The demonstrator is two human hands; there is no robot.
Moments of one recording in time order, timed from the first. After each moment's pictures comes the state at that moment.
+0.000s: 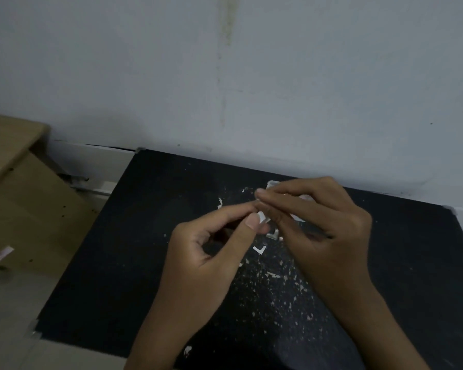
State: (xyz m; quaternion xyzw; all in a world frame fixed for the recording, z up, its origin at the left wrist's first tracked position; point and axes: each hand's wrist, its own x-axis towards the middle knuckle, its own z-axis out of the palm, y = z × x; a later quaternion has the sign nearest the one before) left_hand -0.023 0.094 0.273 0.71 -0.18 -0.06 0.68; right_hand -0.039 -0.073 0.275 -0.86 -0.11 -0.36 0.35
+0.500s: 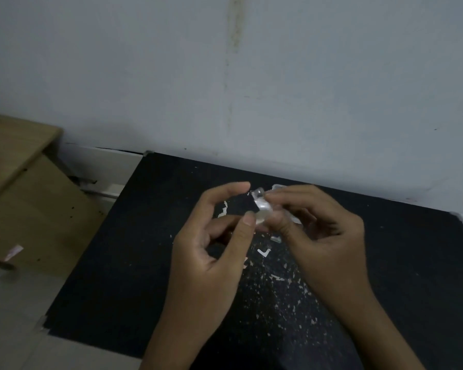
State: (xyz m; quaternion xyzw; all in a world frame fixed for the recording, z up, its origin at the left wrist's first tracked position) left_hand -0.040 0.095 0.281 0.70 -0.14 0.00 0.70; right_hand -0.050 -0.058 0.281 -0.77 -0.07 -0.26 0.57
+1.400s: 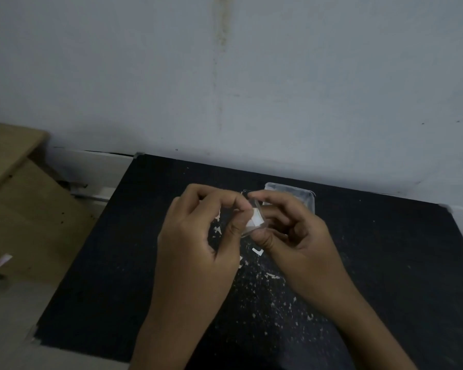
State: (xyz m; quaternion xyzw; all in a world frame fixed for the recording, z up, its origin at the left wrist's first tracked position) left_hand -0.018 0.095 0.271 0.84 -0.22 0.14 0.48; right_hand -0.055 -0.057 0.274 -0.73 0.00 -0.06 0.68
